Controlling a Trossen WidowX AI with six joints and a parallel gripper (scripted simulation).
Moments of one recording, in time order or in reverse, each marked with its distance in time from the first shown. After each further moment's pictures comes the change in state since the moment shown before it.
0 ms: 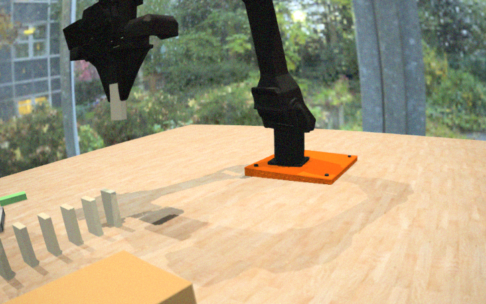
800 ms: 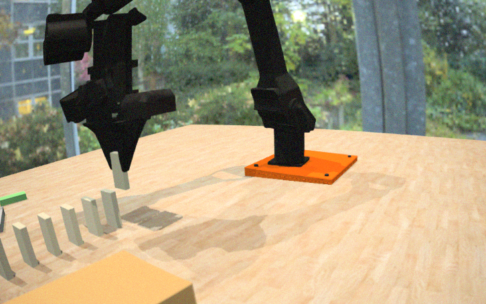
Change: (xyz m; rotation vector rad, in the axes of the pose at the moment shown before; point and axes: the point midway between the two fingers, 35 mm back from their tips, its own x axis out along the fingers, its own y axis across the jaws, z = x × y) arm 0.092 -0.003 0.006 -0.013 -0.003 -0.001
